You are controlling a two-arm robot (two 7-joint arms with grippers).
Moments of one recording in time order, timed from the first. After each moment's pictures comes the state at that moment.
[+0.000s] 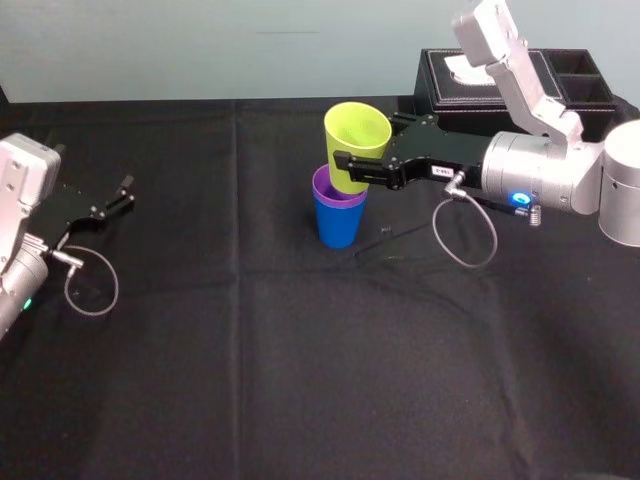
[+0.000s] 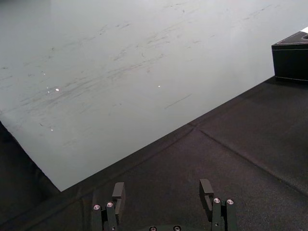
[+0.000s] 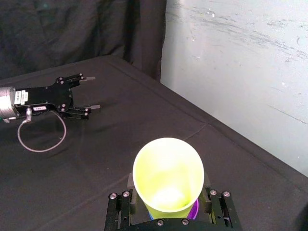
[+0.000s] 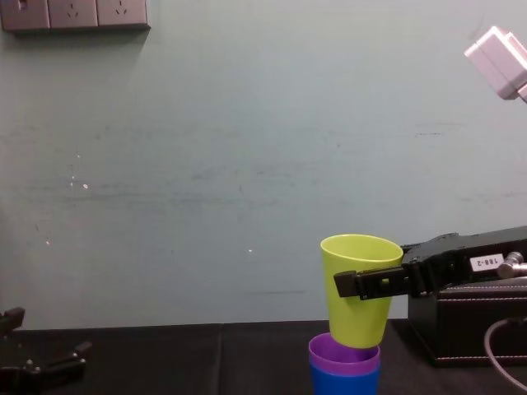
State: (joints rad) left arm -0.20 0.60 0.45 -1.41 -0.25 -0.12 0.03; right arm 0.51 0.58 -0.55 -1.52 0.51 0.34 0.53
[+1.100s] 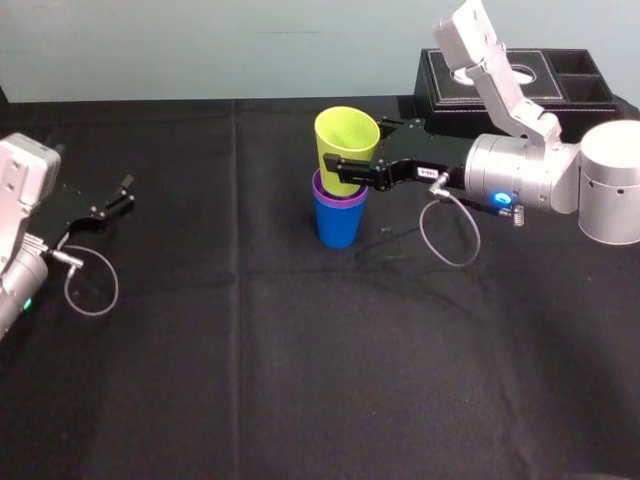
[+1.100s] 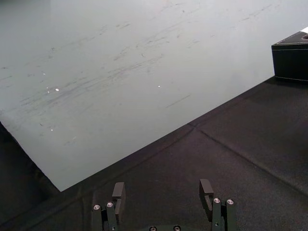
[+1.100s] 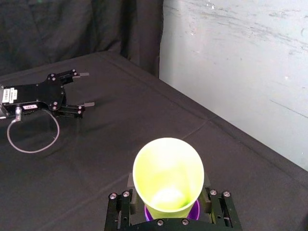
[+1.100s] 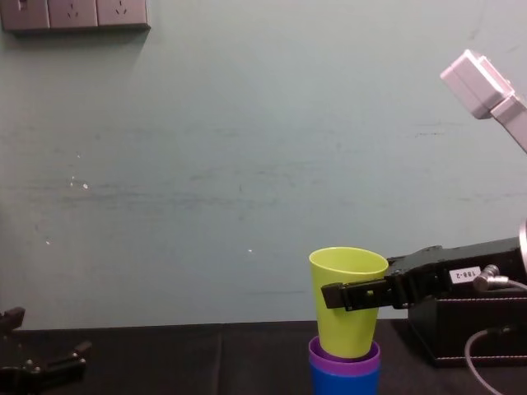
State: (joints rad) left arm -0.20 0.60 0.45 -1.41 -0.25 -0.12 0.03; right arm 0.54 0.53 -0.57 -1.45 0.48 0.34 0.53
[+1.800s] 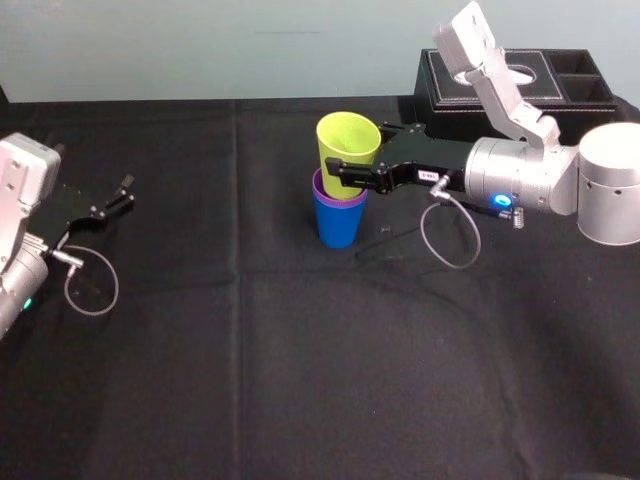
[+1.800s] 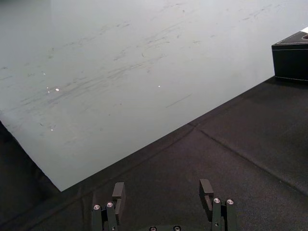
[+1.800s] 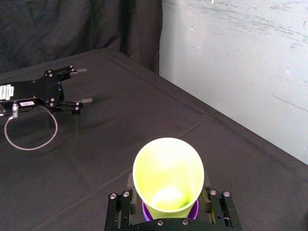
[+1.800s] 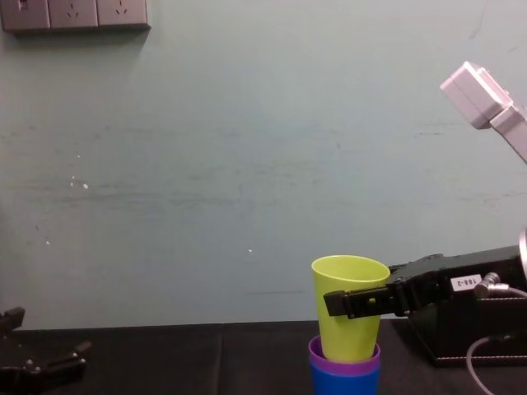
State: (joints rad) left arm -0.20 0.60 0.45 -1.41 -0.25 -0.12 0.03; right arm 0.55 0.52 -0.57 -1.42 0.47 0.34 0.55
